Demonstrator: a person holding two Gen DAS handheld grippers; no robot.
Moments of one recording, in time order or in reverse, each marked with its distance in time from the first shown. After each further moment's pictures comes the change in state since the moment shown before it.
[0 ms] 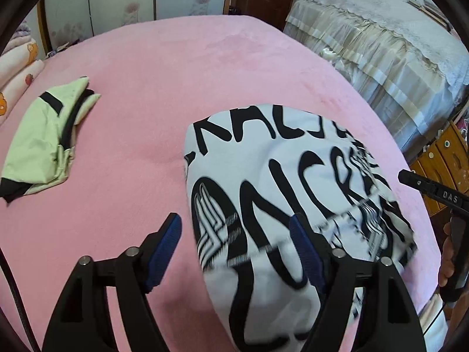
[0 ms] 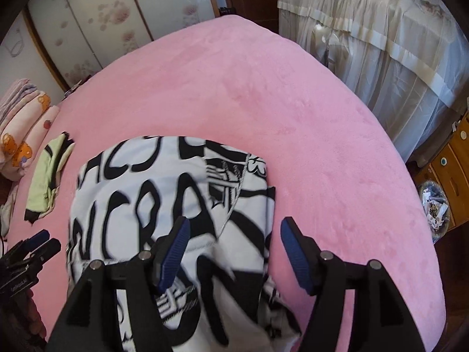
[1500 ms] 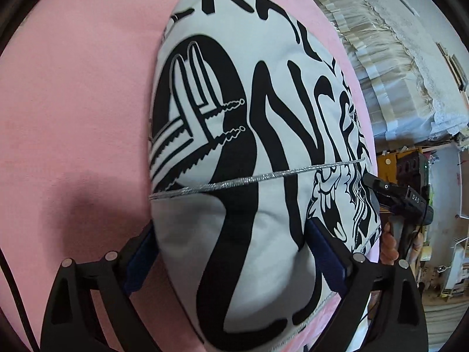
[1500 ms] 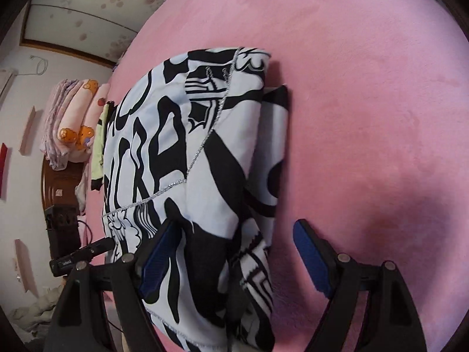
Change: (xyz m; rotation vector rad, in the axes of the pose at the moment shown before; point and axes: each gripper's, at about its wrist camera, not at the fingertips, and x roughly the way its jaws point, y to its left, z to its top) left arm 0.088 0.029 -0.057 -0.301 0.348 -0.362; right arm 0.102 -0.064 -0.025 0.131 0.398 0.533
